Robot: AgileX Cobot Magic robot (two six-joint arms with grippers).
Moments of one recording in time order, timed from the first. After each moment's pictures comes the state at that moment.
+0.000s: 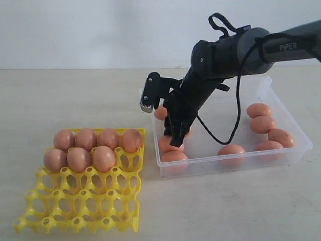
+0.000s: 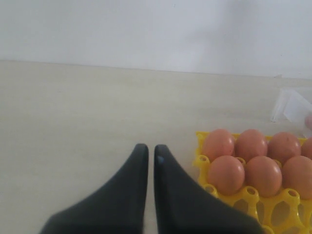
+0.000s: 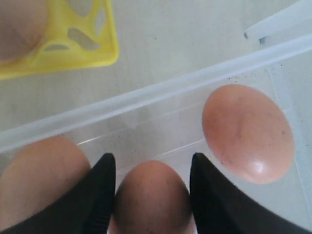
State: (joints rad) left arm 0.03 0.00 0.00 -0.13 0.29 0.08; right arm 0.37 2.15 -1.49 0.25 0.61 -1.10
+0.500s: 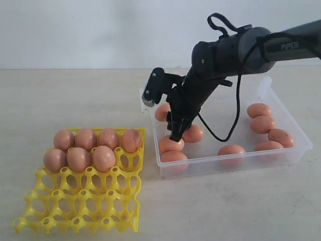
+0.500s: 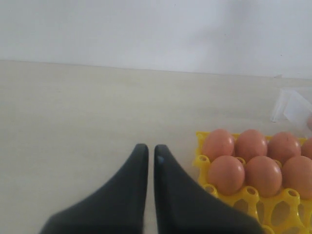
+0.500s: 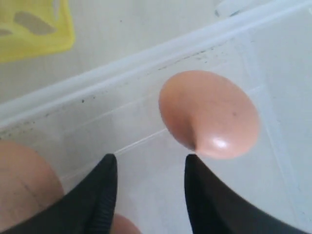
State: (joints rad) left arm 0.03 0.00 0.00 -0.13 0.29 0.08; right arm 0.37 2.13 -1.49 0.17 0.56 -0.95
